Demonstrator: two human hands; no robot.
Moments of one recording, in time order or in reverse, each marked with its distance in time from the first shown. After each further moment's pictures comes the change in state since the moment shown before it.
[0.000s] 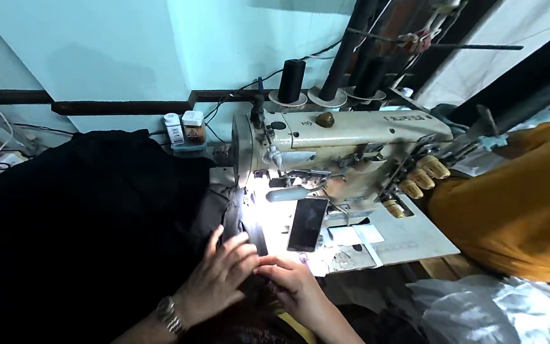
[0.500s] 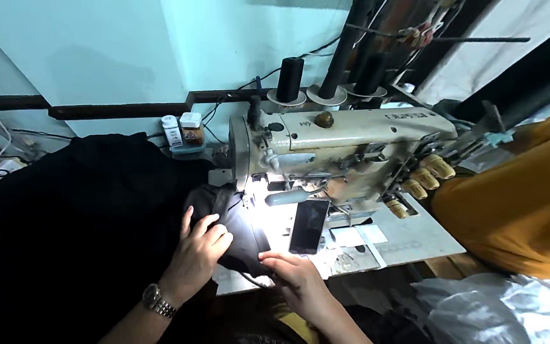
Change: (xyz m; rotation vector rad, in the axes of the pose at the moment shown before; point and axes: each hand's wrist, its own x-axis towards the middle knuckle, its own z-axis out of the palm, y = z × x) left_hand 0.019 -0.040 -0.018 0.309 -0.042 -0.133; right_hand 0.011 0.008 -0.006 -0.099 0.048 0.003
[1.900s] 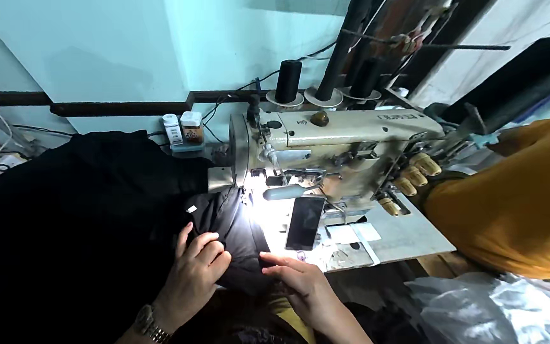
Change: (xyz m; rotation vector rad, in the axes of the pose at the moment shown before) left_hand -0.030 0.028 -0.014 -0.043 0.103 0.005; right_hand -0.019 -0.012 -0.015 0.052 -0.039 -0.021
